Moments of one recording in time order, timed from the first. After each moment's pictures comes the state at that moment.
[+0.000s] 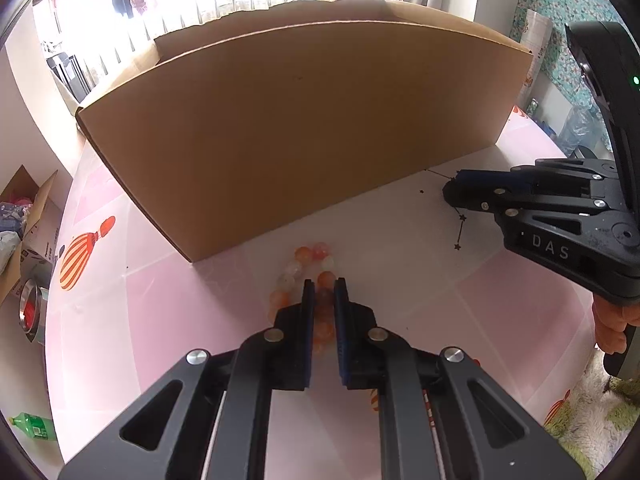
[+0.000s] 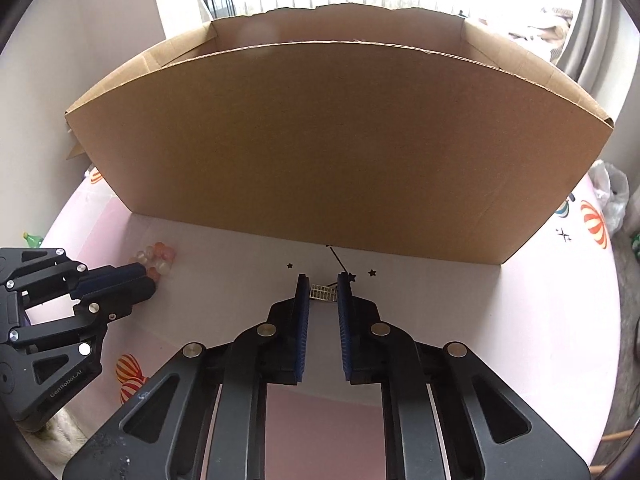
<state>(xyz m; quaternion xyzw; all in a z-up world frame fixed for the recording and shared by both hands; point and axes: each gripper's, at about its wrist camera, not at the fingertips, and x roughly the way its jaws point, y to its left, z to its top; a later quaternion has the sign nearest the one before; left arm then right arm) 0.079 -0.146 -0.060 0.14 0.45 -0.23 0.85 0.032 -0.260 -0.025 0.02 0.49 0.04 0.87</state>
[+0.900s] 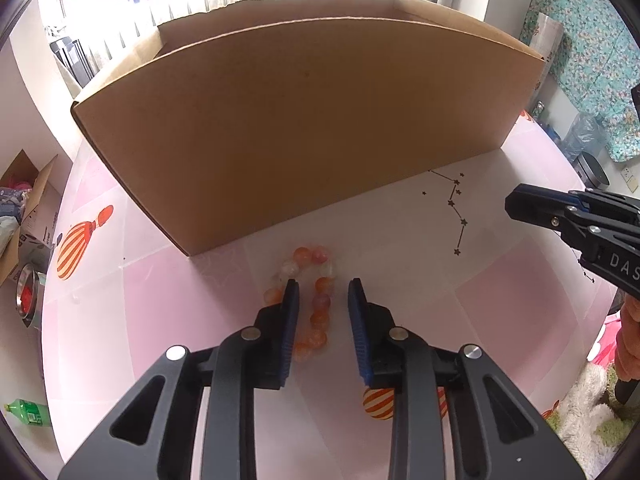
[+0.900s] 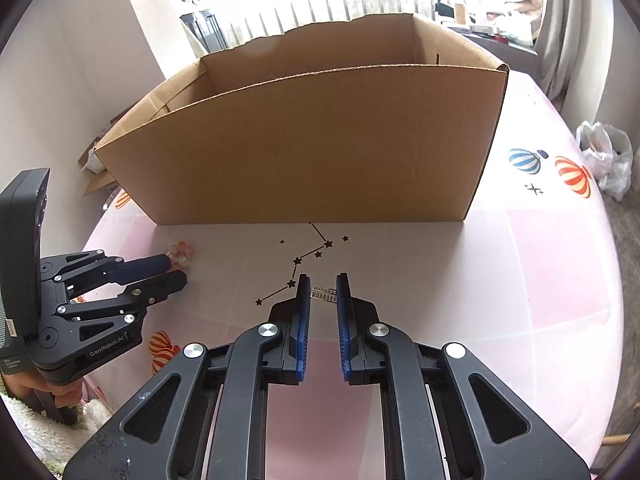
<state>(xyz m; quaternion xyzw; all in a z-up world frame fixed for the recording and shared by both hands) 0.085 -0.149 -0.060 0.13 0.48 -0.22 0.84 -0.006 -0.293 -0.006 0.10 0.47 0.05 0.88</state>
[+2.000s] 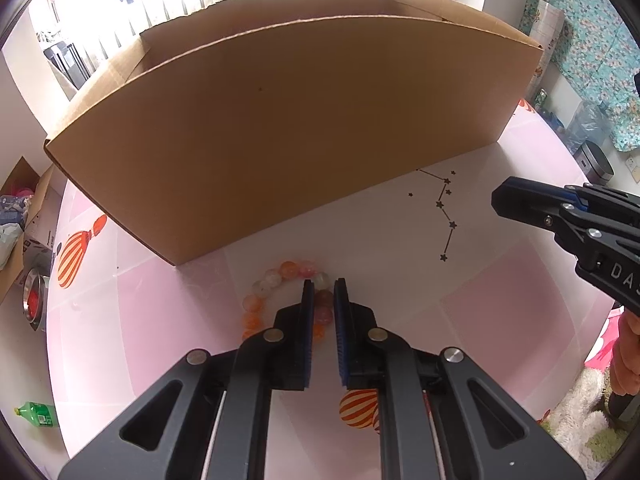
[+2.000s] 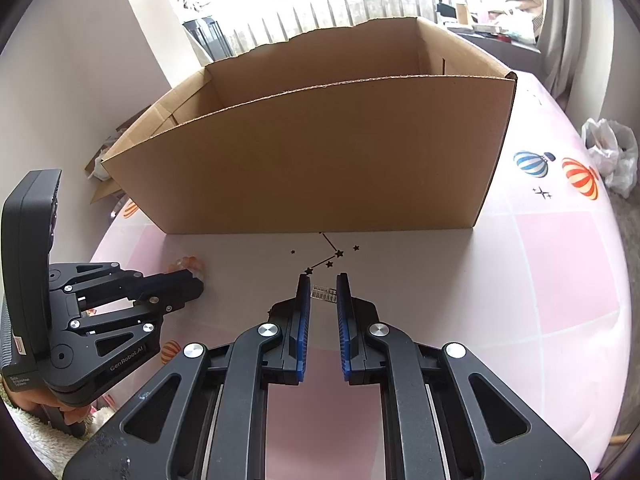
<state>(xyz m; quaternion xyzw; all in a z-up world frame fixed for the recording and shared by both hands) 0.086 -0.169 -0.057 0.15 0.49 -0.21 0.83 -0.014 -0.312 -0.004 0.11 0.47 0.06 0.88</state>
